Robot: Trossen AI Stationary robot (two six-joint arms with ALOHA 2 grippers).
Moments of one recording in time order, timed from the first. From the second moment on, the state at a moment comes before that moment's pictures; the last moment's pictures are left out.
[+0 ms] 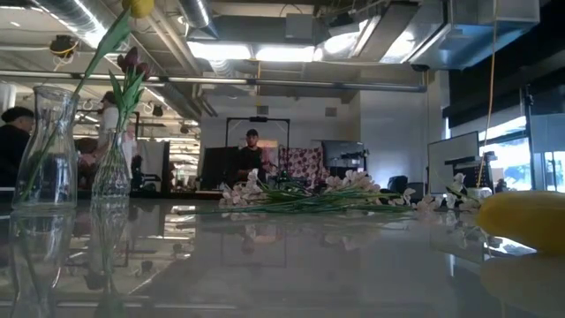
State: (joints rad) left arm -0.85 1.52 1.05 -0.02 -1.36 -0.52; right arm 0.43 1.84 1.13 0.99 0.28 0.05
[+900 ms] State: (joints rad) left arm -0.79 1.53 1.05 0.08 -1.11 -0.42; right arm 0.42 1.82 1.14 0.75 0.32 0.05
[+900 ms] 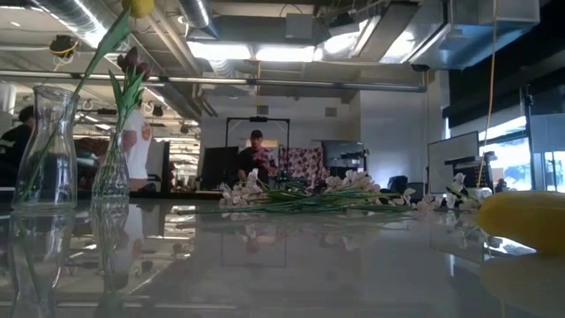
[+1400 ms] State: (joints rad) left arm -0.74 1.58 1.05 -0.02 -1.08 -0.52; right arm 0.42 1.82 1.14 0.67 0.32 -0.04
